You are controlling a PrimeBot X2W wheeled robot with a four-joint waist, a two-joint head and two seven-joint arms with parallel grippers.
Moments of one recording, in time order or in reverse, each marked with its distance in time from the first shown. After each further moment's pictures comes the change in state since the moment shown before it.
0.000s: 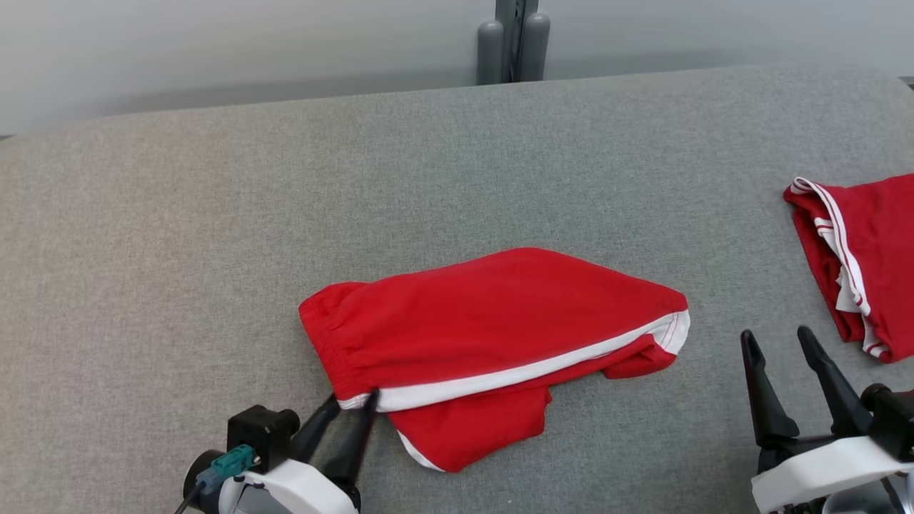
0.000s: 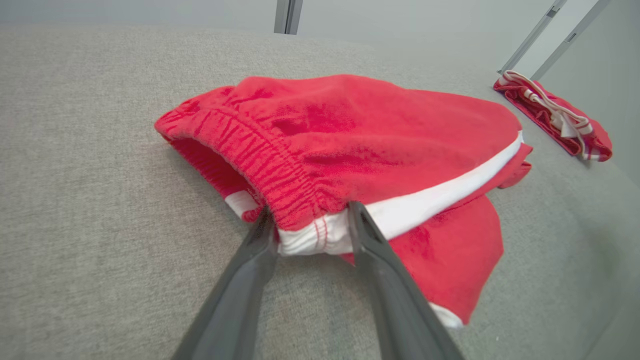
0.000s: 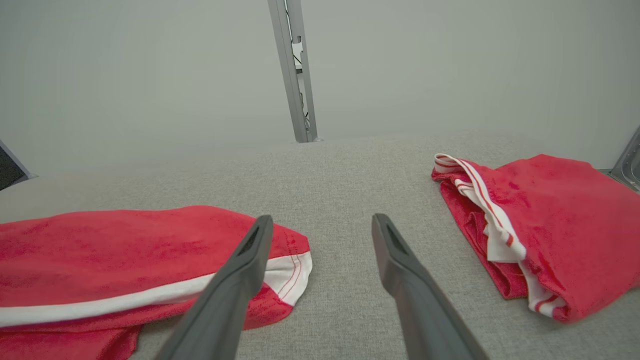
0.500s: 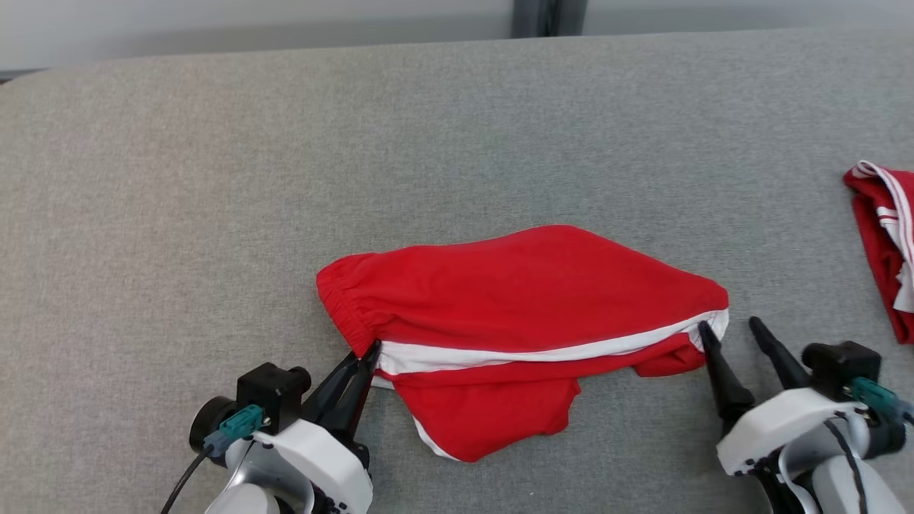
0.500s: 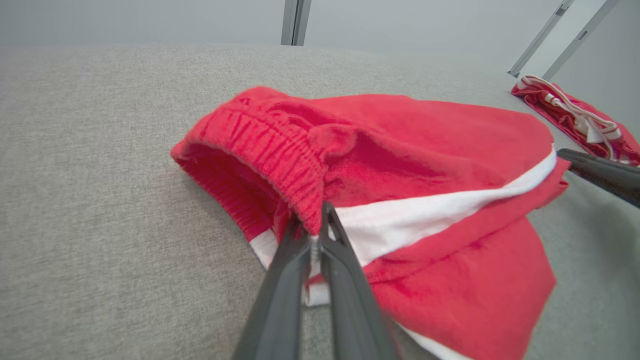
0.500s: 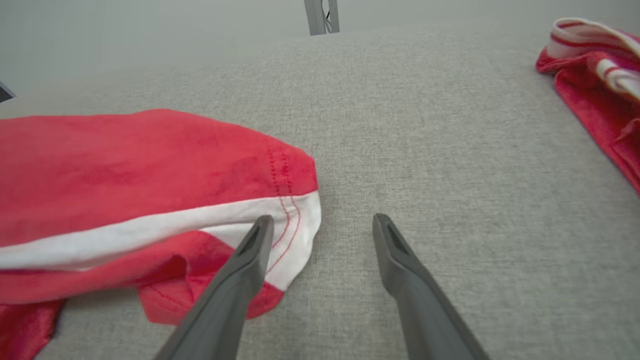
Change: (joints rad) left arm -0.106 0.004 -0.023 0.009 0.028 -0.016 -0.024; right arm -0.209 -0.059 0.108 0.386 0.071 0.000 -0.019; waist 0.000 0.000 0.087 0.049
